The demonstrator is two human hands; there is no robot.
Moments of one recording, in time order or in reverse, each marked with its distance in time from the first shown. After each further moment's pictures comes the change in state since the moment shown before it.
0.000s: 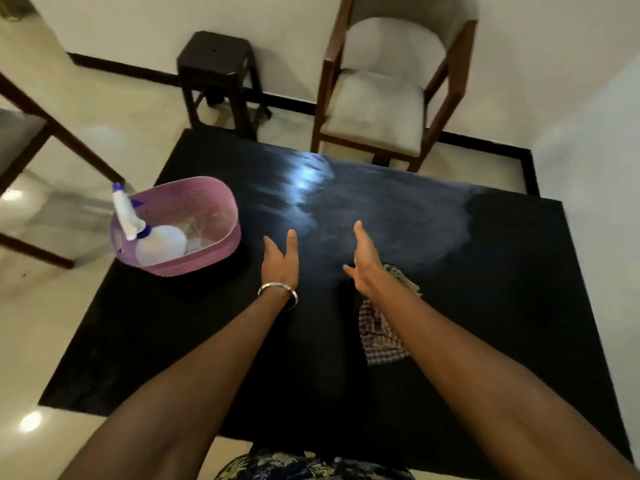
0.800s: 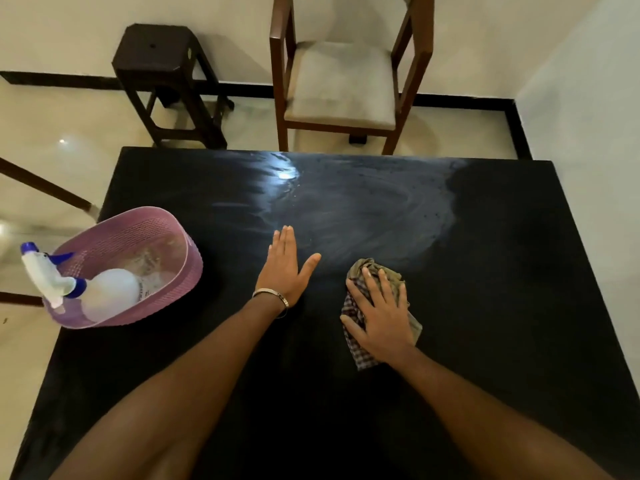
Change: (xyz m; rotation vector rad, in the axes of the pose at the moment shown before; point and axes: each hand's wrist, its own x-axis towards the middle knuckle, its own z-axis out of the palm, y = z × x) left_hand 0.044 0.006 0.054 0.815 -0.349 0.514; right_hand 0.007 0.101 -0.121 -1.594 0.149 -0.642
